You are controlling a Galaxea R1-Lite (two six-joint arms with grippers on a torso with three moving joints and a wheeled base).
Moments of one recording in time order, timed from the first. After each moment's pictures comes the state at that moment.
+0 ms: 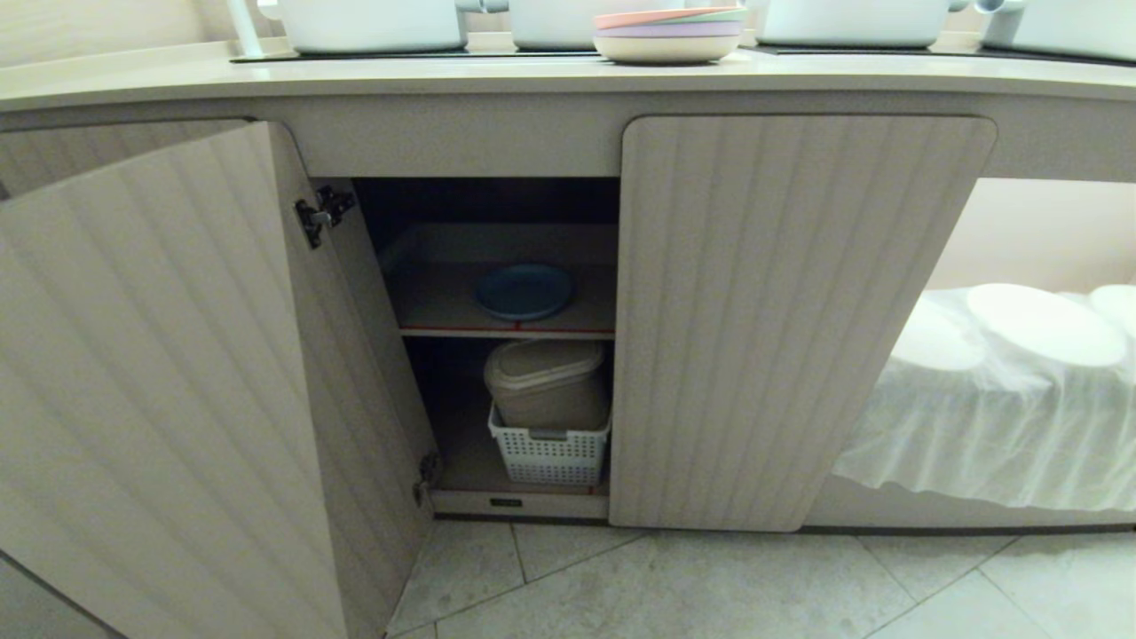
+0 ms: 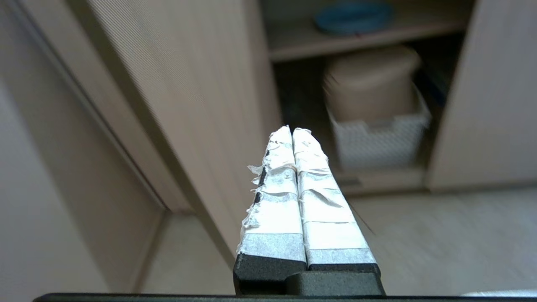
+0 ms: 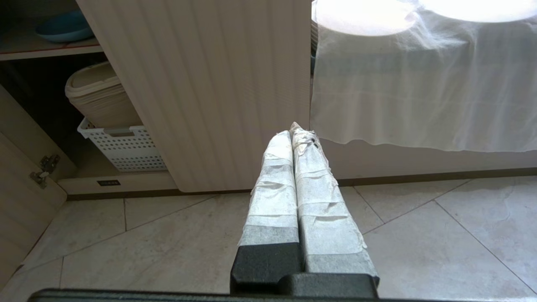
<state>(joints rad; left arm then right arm) 0.00 0.00 0.00 -0.07 0.00 0.18 0.00 0.00 0.00 0.00 -0.06 0.09</state>
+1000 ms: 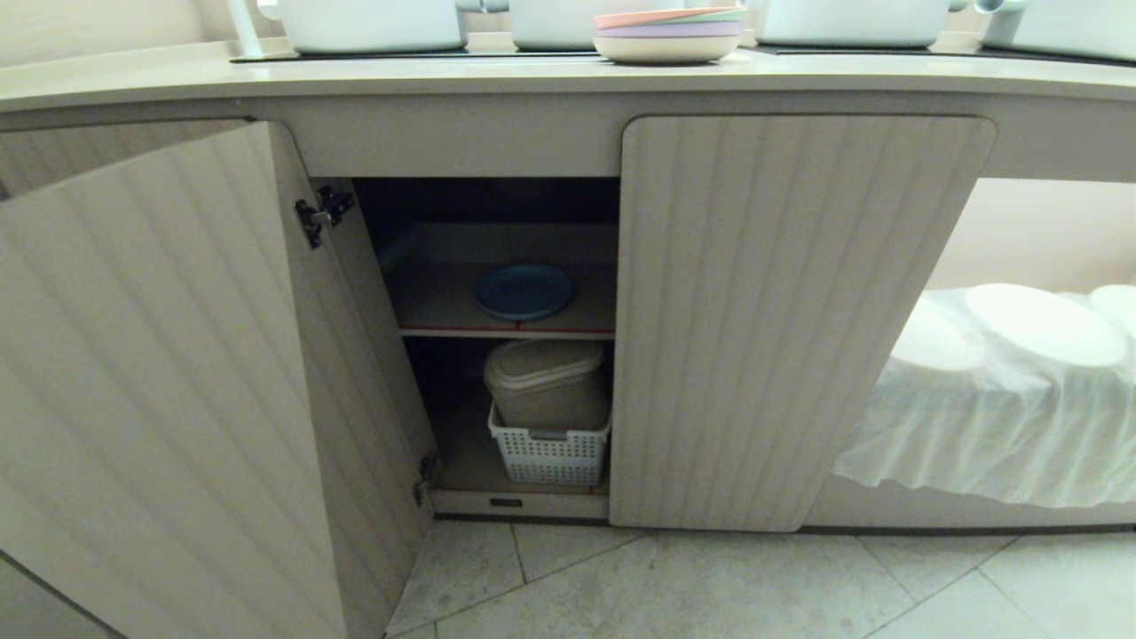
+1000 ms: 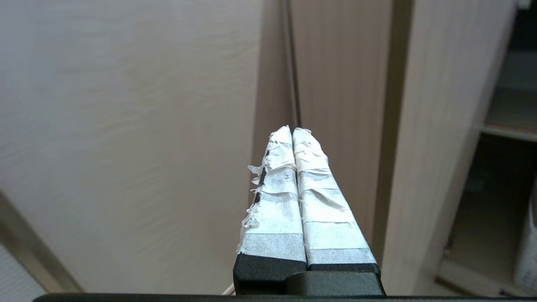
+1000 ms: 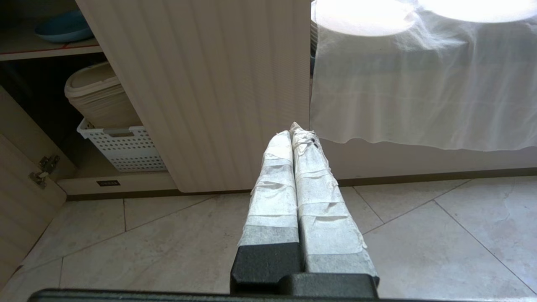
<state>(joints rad) 0.00 0.01 -0.27 0.00 0.63 0.24 0.00 0.00 0.00 0.00 -0.06 0.09</state>
